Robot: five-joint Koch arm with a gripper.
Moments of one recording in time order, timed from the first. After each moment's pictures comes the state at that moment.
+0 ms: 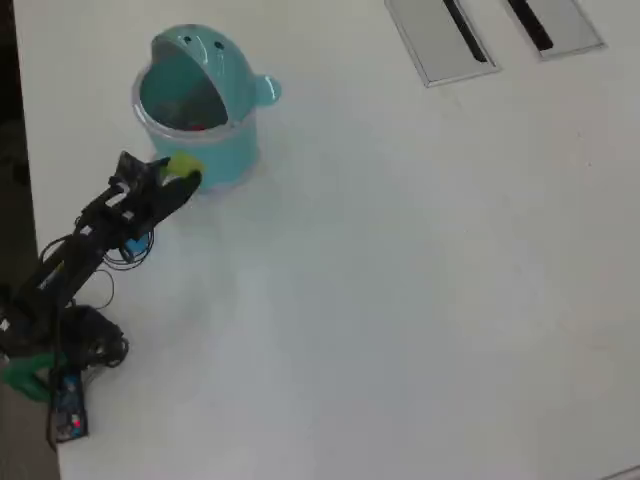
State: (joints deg) arm -34.7 122.5 112.2 22.1 -94.0
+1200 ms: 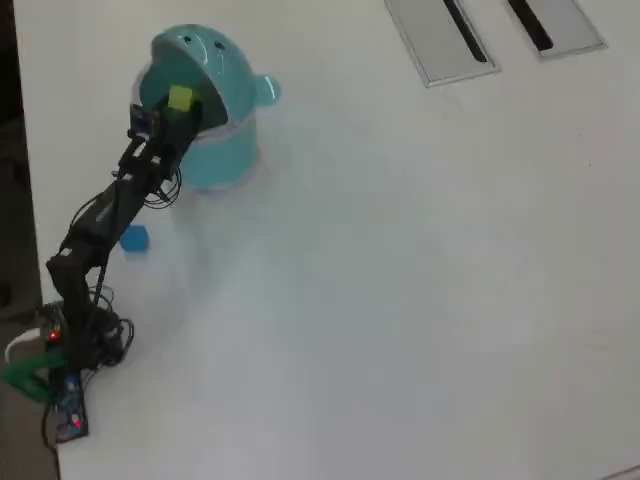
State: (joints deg) arm -49.9 82.5 91.0 -9.2 -96.9
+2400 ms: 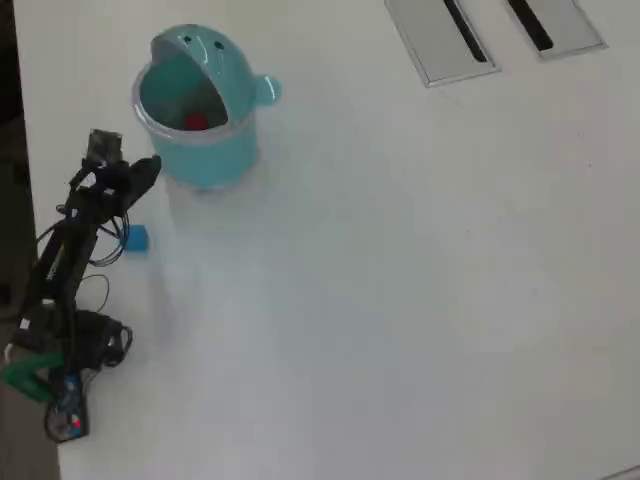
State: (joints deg) arm -54.4 117.2 104.9 39.2 -96.9
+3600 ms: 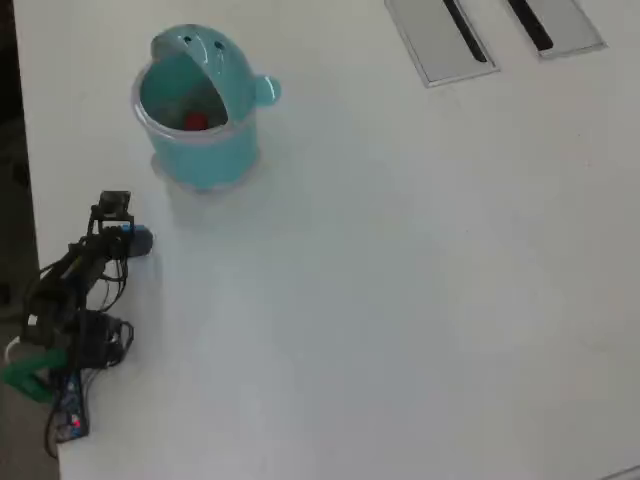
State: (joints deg) arm -62.8 113.5 141.9 28.2 -99.3
